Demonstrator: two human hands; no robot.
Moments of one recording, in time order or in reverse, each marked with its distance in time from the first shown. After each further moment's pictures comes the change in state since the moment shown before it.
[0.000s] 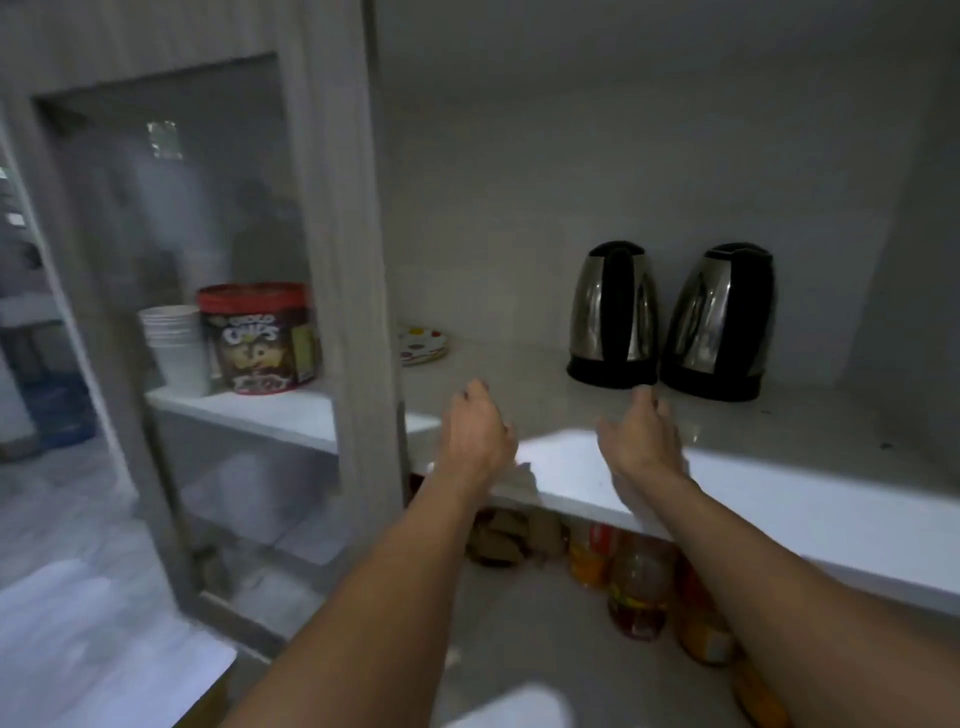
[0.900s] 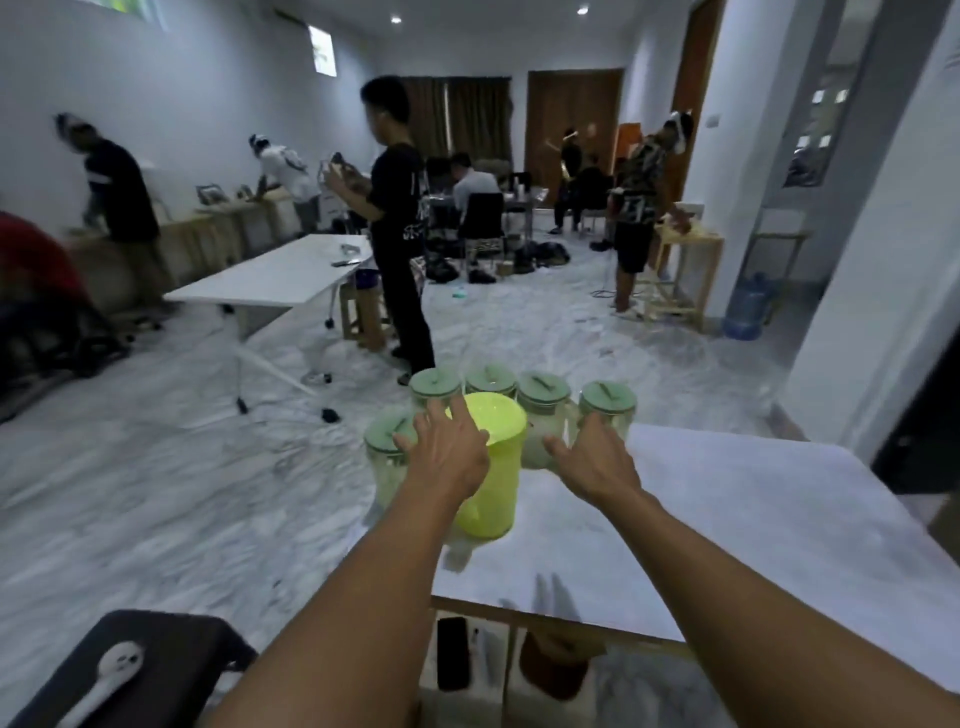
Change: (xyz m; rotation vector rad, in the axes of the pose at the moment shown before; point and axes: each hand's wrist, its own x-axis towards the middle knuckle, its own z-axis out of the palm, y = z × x) left_hand -0.547 -0.464 -0.450 0.458 0.504 -1.265; right_hand -0.717 -0.346 0.268 0.039 -1.219 -0.978
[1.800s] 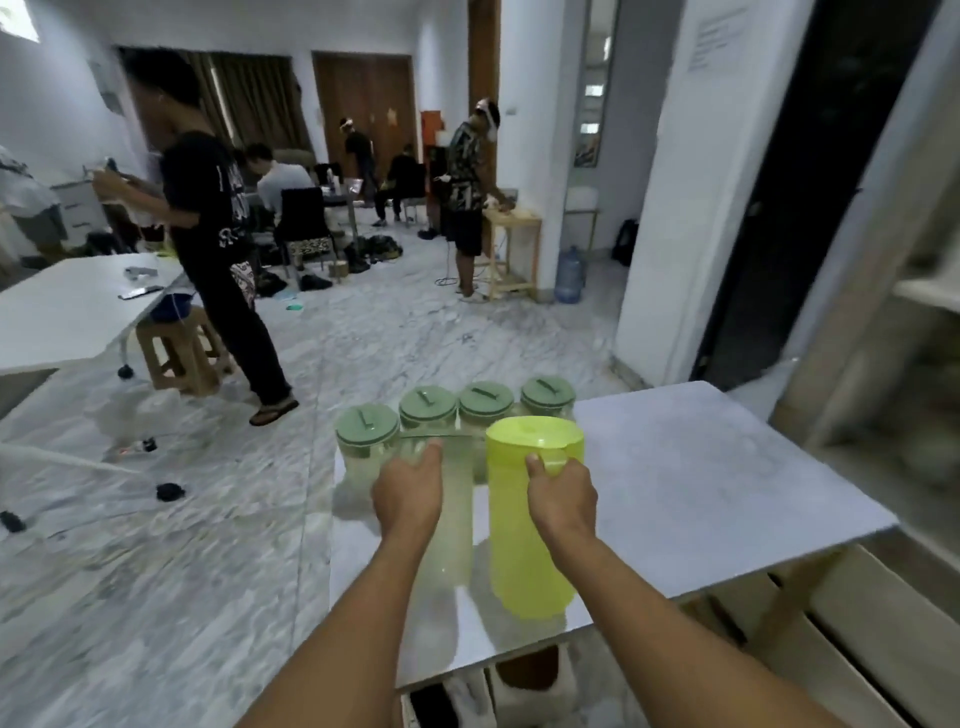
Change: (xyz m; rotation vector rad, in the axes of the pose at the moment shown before) left_hand 0.090 -0.059 0.003 -0.744 -0.124 -0.086; right_hand 0.007 -0.061 0.089 0.520 0.501 0.488
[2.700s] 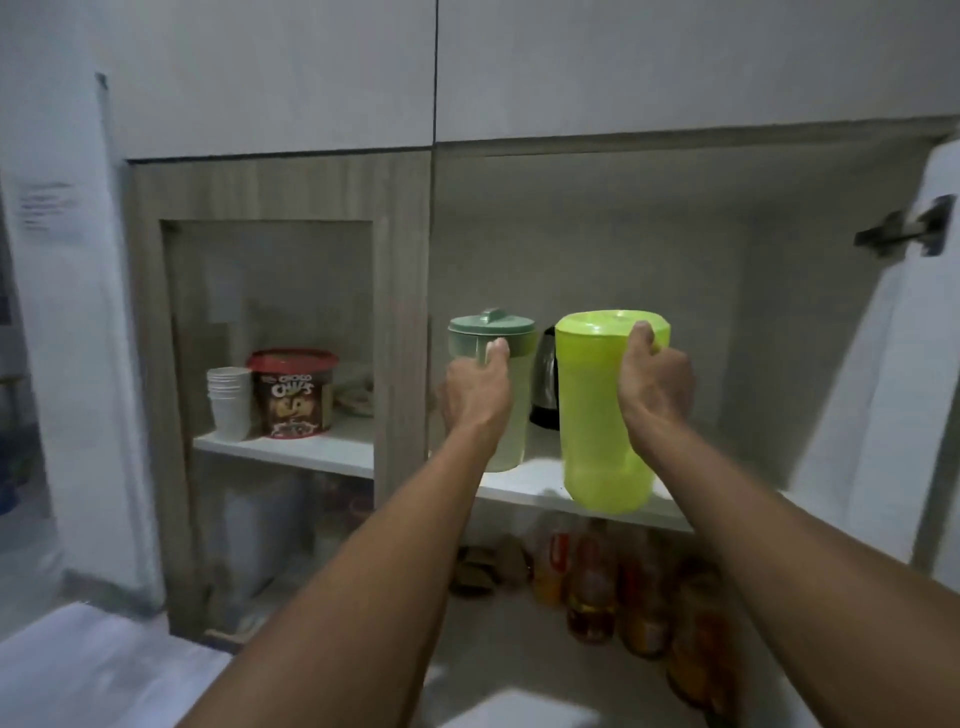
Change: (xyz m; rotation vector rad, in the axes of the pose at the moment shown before) left_hand -0.601 0.402 0.435 -0.477 -1.012 0.631; right_hand -0.002 0.056 -0.830 0.045 1.432 -0.123
